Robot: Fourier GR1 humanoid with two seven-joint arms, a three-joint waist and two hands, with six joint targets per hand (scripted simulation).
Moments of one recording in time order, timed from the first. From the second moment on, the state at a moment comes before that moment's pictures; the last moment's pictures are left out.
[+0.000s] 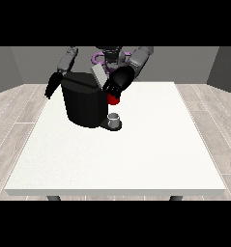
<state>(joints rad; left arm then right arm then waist) -1.29 0.50 0.10 -0.63 -0.85 -0.25 -0.23 -0.50 -0.09 -0.05 -1.26 0.18 -0.20 0.01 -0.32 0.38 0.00</state>
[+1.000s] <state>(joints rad) -1.30 0.54 0.09 -0.61 -0.92 -0.20 -0.28 -0.51 -0.07 -0.03 -1.29 0.21 -0.22 0.05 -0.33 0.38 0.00</state>
